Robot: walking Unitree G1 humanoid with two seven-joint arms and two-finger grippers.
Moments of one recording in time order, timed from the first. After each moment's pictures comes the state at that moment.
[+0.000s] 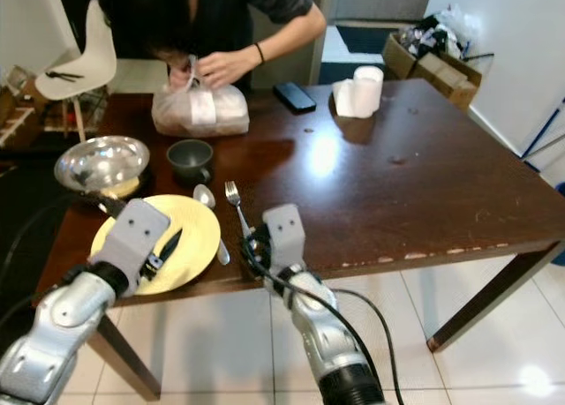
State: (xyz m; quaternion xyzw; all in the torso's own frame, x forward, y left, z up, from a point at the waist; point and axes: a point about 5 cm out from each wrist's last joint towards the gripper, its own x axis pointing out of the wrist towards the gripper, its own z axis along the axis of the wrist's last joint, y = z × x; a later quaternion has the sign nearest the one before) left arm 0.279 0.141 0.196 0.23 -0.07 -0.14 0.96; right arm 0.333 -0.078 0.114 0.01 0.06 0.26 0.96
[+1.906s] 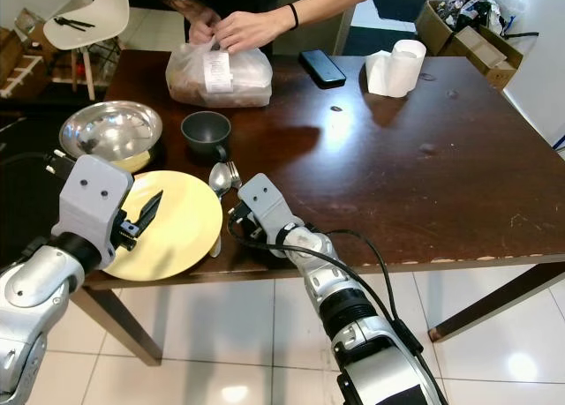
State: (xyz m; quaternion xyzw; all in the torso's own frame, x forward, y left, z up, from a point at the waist) left arm 0.277 0.153 0.226 0.19 -0.07 -0.11 0.97; right arm 0.373 -0.096 0.130 -0.22 0.09 0.28 0.93
